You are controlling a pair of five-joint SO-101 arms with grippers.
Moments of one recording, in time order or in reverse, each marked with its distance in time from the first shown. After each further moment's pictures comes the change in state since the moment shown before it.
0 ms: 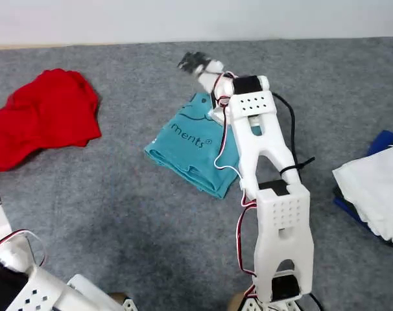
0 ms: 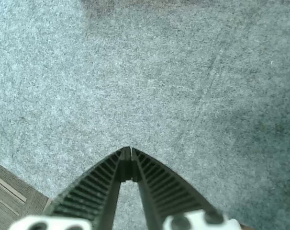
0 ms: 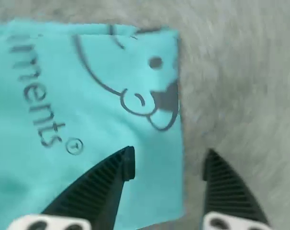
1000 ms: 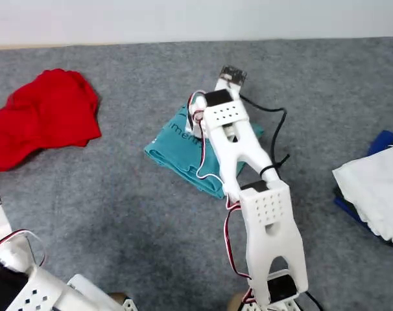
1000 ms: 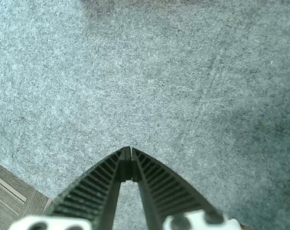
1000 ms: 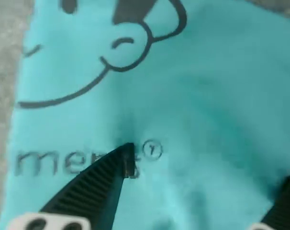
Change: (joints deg) left arm 0.0 0.0 0.0 0.0 0.0; right arm -6.9 9.8 0.0 4.0 -75.3
